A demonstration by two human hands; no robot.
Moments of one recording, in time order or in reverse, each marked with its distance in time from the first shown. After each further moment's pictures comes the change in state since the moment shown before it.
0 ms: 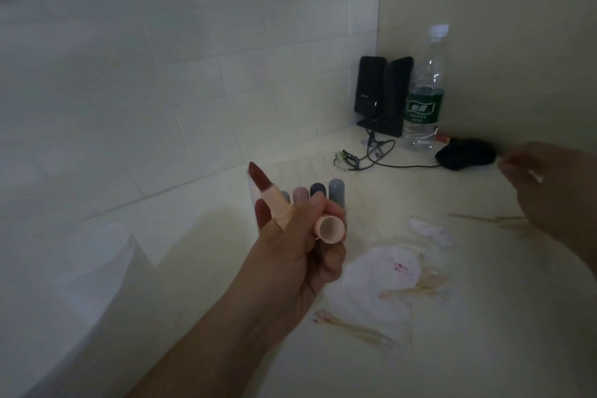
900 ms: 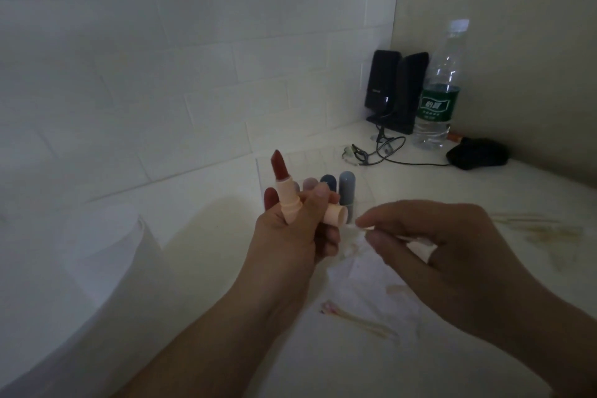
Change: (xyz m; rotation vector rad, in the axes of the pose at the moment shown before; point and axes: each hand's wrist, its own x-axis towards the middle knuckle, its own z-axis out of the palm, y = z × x) left_hand 0.007 -0.011 -0.013 0.287 0.257 0.150; right_hand -0.093 -0.150 -0.030 0.568 -0.302 -0.585
